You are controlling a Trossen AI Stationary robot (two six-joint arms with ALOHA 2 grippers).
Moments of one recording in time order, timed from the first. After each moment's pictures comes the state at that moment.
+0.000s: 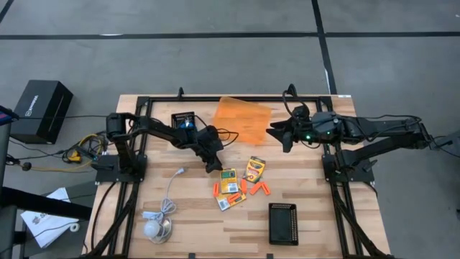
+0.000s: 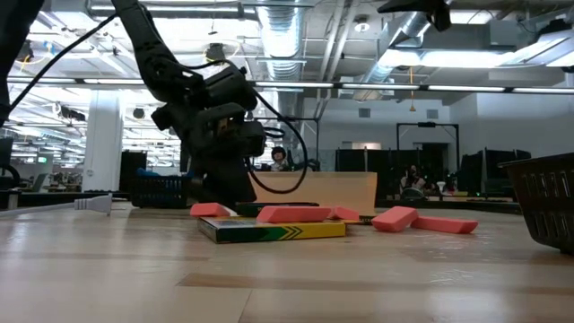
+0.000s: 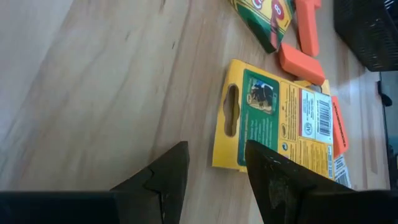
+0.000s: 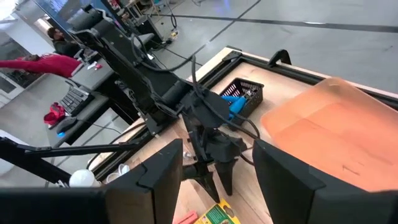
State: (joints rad) left arm 0.24 1.83 0.78 0.11 0.50 -0.31; right arm 0.08 0.99 1.03 -0.38 0.39 0.67
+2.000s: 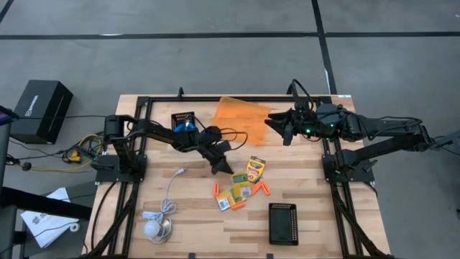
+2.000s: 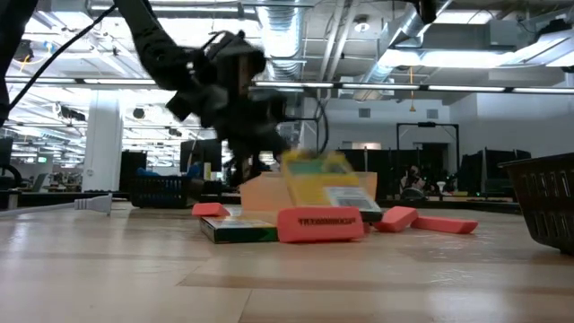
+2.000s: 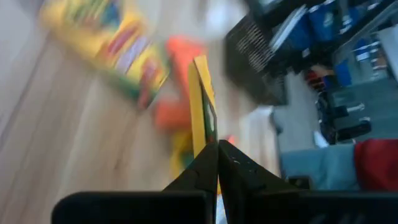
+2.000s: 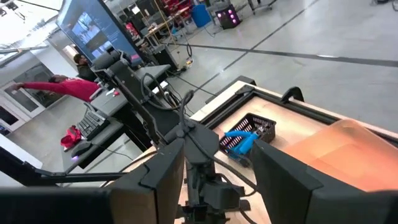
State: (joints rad) left arm 0.17 1.79 0.85 0.35 0.66 -0.58; right arm 0.01 0.99 1.03 -0.23 0.34 0.57
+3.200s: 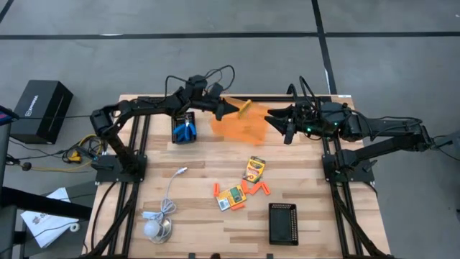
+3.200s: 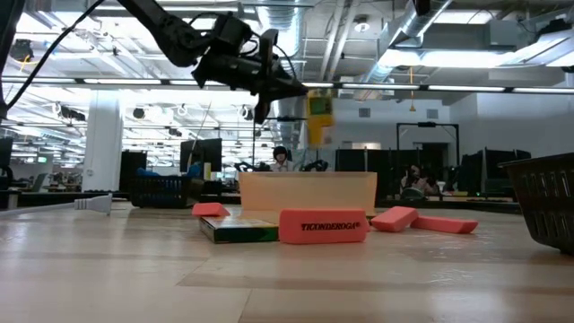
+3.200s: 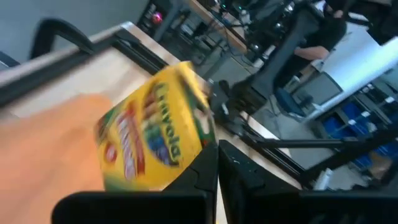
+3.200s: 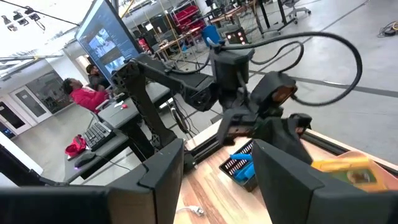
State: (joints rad) left arm 0.56 1.69 1.09 0.32 0.57 -0.49; right arm 0.01 0.99 1.03 -0.13 0.34 0.49
